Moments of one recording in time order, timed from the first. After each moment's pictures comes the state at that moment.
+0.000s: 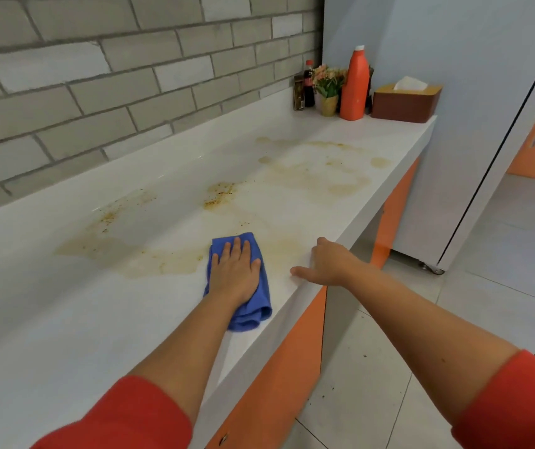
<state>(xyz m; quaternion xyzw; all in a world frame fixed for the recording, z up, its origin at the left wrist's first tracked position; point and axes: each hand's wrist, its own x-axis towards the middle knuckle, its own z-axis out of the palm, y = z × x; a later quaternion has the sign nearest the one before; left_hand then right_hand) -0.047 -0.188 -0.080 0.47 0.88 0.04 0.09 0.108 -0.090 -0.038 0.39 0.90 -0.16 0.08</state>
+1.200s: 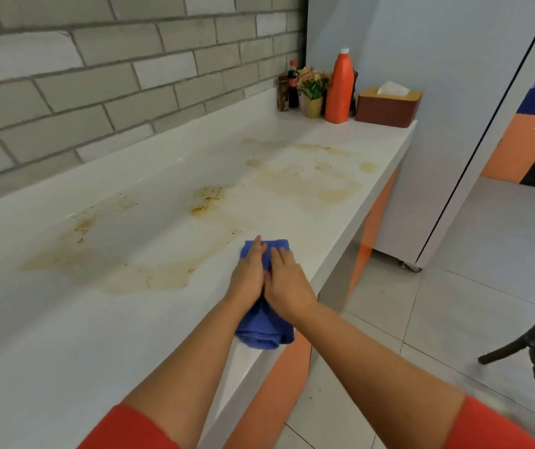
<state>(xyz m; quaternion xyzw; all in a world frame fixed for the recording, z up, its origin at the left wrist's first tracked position) -0.027 -0.166 -0.065 0.37 0.74 0.45 0.33 0.053 -0.137 -0.075 0.41 0.87 -0.23 -0.13</state>
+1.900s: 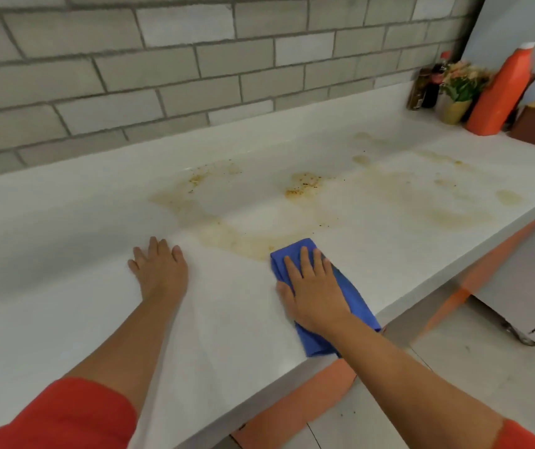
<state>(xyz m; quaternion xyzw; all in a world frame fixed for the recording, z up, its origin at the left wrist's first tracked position) -0.175 -0.335 -0.088 0.09 0.99 0.14 -0.01 0.013 -0.157 -0.081 0.20 0.98 -0.05 0.04</state>
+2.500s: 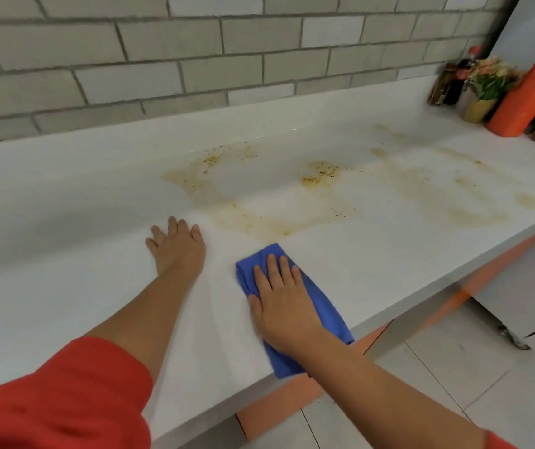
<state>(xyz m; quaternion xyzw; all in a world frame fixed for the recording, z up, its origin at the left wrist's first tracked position) -0.177 -0.334 -0.090 0.09 0.99 0.12 0.03 0.006 -0.235 -0.084 0.11 0.99 -0.06 0.04</state>
